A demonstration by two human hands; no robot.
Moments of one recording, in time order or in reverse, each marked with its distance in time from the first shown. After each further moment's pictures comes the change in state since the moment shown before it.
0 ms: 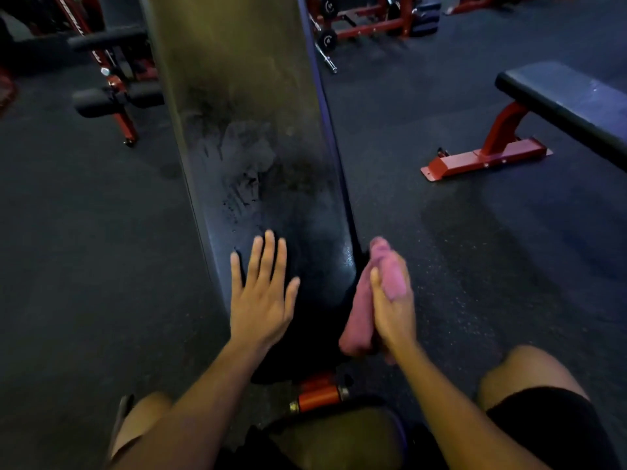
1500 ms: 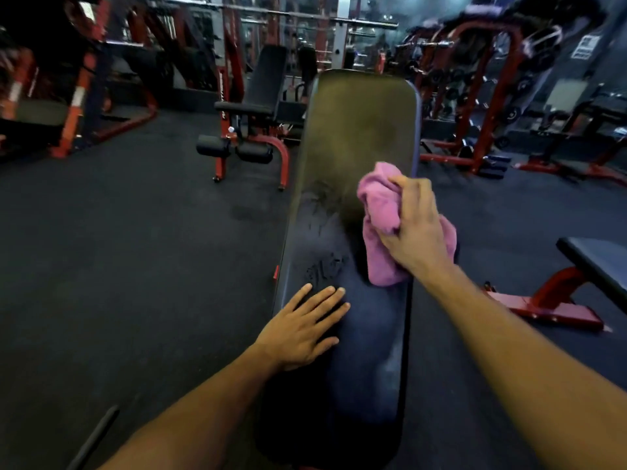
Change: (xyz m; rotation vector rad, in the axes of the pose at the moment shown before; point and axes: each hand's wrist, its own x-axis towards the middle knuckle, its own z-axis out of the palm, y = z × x) left_hand 0.048 -0.062 -0.020 0.073 0.004 0.321; right_hand 0.194 -0.237 0.065 -0.580 -0.103 -0.885
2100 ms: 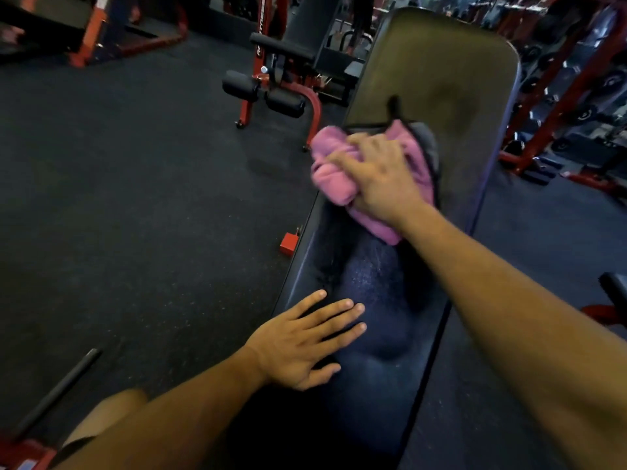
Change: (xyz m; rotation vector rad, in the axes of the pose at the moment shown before) left_hand -0.005 -0.006 0.019 -0.107 0.130 0.036; right_hand 0.108 -0.015 0.138 -0.308 -0.345 -0.649
